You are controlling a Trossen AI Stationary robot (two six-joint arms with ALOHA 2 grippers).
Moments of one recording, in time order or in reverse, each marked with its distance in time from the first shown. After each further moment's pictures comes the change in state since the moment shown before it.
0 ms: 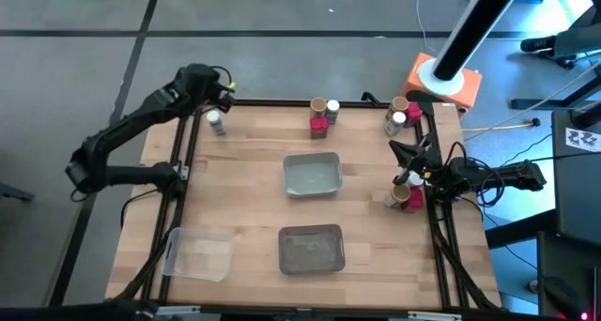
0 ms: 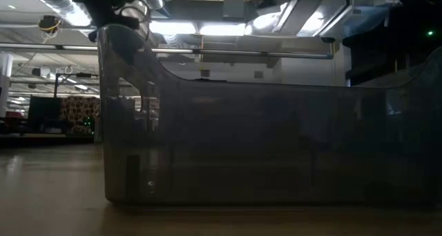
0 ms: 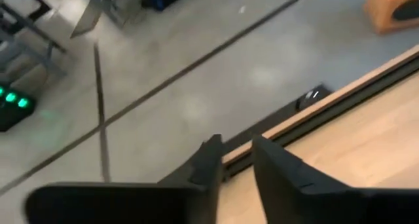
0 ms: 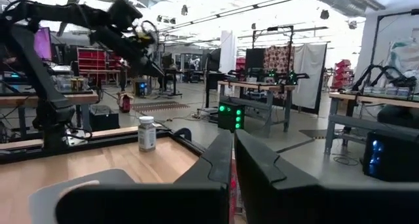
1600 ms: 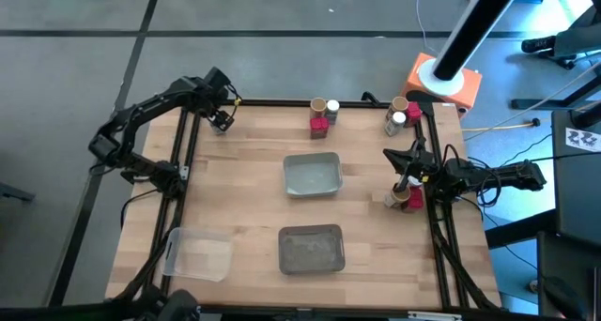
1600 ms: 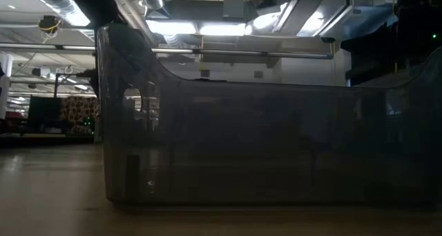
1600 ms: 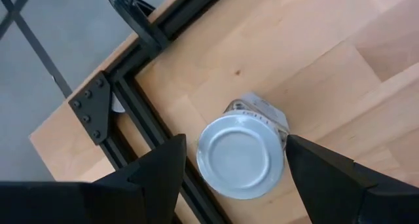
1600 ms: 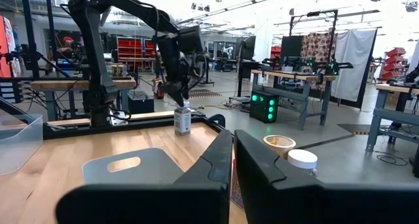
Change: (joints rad) left arm 0.130 0.301 0.013 -0.325 0.242 -0.004; right arm 0.000 0.000 -0.001 -0.081 -0.123 0.060
